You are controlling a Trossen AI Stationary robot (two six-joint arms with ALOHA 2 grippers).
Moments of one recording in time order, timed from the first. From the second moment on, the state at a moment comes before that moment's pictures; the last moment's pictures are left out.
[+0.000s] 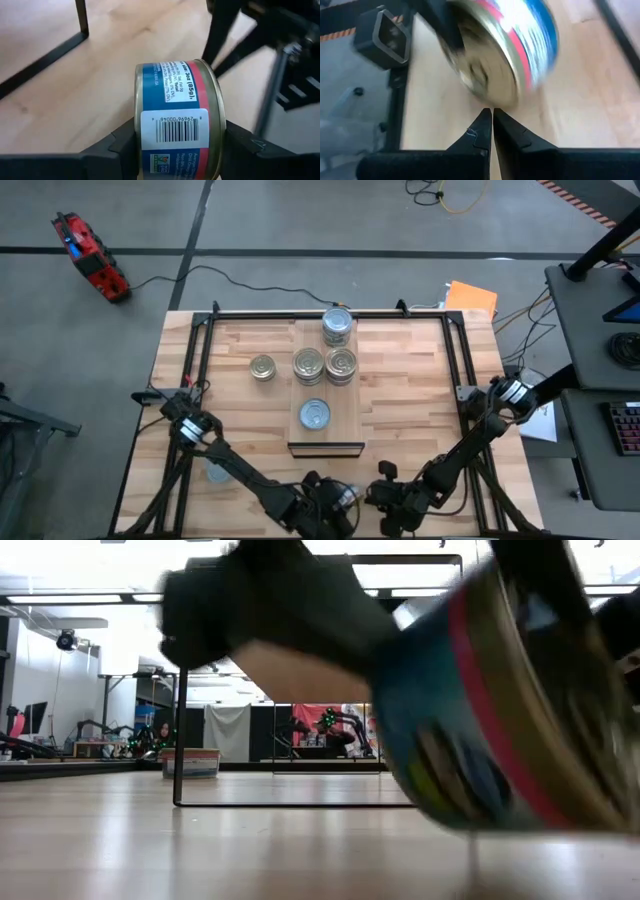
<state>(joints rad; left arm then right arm) -0.66 2.30 1.81 -0.44 -0.62 -1.19 0.81 1.86 1.02 -0.04 0.43 0.81</state>
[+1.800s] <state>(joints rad) -0.15 1.38 1.67 -0.67 -0.48 -0.47 0.38 1.29 1.02 -0.28 0.32 0.73</state>
